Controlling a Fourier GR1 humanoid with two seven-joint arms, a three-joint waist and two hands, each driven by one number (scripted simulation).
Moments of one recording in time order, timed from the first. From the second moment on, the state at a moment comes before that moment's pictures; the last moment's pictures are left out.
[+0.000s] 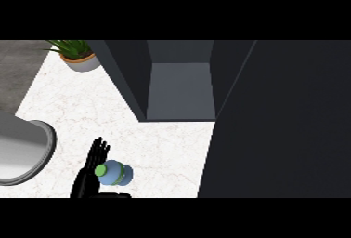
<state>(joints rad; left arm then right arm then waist) 0.05 0.04 0.08 -0.95 0.12 -0.20 -0.68 -0.04 -0.22 0.48 -2.51 0.05 -0.31 0.58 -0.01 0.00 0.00</state>
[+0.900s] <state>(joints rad) -0.11 0.01 0.01 -0.74 0.20 -0.27 -0.76 0.08 -0.26 0.40 -2.50 0.03 -0.26 0.45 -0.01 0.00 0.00</state>
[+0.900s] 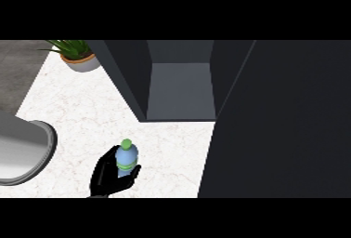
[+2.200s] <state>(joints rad) -0.45 0.03 -0.07 -0.62 0.35 -0.15 -0.74 0.27 -0.28 0.03 -2.48 -0.08 -0.06 0.26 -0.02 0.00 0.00</state>
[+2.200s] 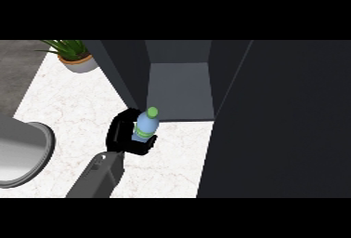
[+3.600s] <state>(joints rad) -0.39 0.10 -0.29 -0.78 0.61 0.30 -0.63 0.23 -0.27 -0.23 -2.34 -0.38 0.14 0.19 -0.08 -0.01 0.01</state>
